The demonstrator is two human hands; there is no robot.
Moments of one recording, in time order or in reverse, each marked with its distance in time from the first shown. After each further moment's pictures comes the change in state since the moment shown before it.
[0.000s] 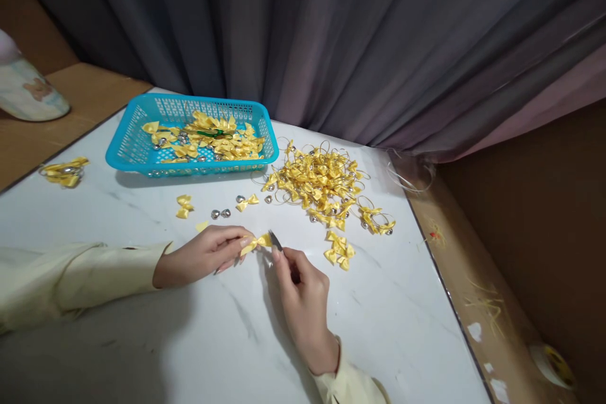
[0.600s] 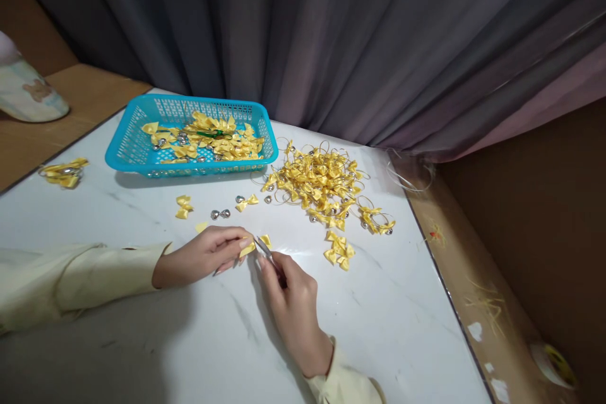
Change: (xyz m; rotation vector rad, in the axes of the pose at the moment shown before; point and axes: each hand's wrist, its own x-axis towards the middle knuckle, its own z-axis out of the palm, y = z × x) left_hand -0.001 0.006 0.001 -0.069 -0.020 -0.038; right_hand -0.006 0.000 0.009 -0.071 -0.066 -0.120
